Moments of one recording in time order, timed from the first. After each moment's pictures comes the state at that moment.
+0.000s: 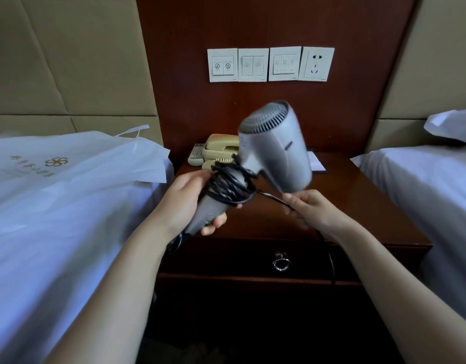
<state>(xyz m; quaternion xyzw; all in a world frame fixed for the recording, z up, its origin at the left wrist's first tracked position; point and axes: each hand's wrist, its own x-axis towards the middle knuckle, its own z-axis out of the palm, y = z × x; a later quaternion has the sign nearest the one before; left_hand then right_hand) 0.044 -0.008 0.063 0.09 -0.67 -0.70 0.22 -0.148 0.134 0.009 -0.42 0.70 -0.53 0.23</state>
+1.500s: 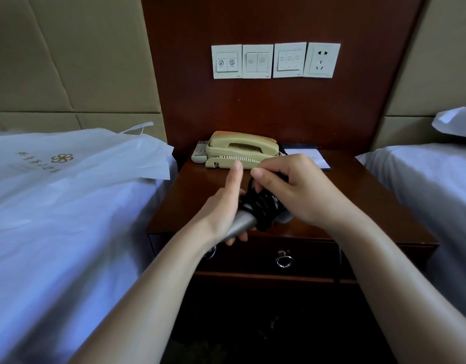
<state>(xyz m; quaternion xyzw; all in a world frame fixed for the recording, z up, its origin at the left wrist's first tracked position) 0.022 0.017 0.041 0.22 -0.80 -0.54 0.15 -0.074 0.132 0.087 -0.60 0.70 -0.39 -0.06</state>
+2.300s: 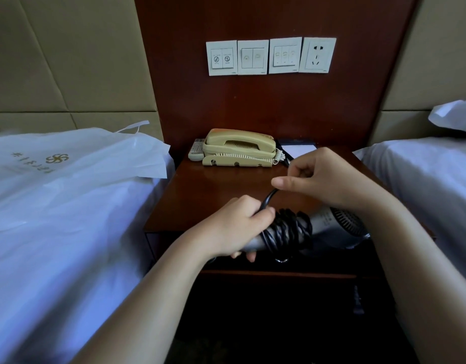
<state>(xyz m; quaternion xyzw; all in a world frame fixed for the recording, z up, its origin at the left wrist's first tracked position) 0.027 0.042 0.054 0.13 -0.90 -0.41 0.05 -0.114 0.154 0.086 -0.53 0.76 -0.38 0.01</state>
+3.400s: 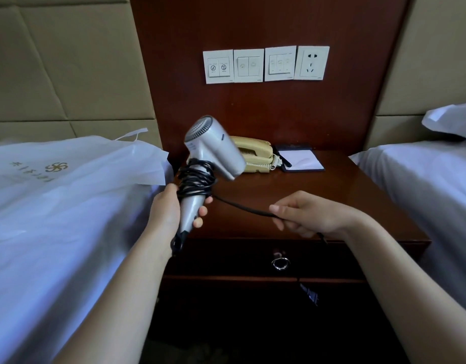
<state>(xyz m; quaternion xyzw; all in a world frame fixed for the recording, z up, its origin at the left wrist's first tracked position) 0.033 -0.034 0.040 0.27 -0.50 -0.77 0.28 -0.122 0.148 0.045 -0.47 0.71 -0.39 0.35</state>
